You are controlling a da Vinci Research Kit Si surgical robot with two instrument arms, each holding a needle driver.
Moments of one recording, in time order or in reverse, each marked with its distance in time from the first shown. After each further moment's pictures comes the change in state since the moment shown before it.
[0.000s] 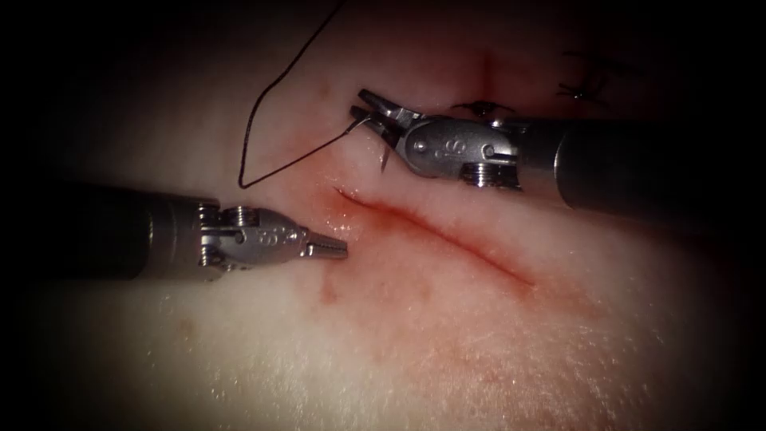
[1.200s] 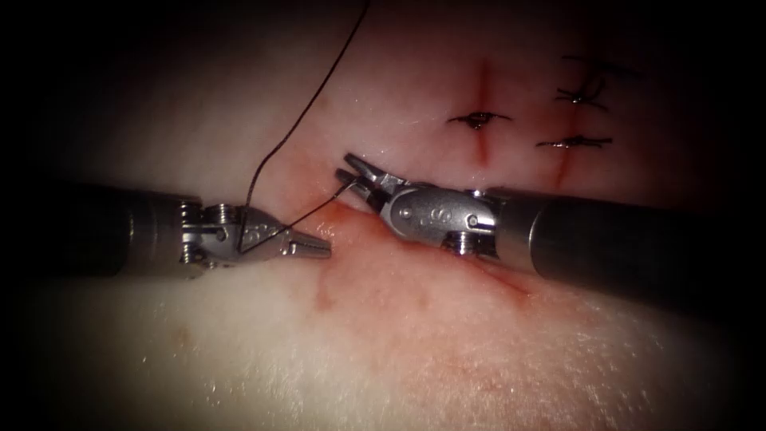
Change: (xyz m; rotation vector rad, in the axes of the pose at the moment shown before) right arm -0.002 -0.007 -0.003 0.004 -0.018 0.226; left arm -0.001 -0.001 0.000 -0.010 0.000 0.002
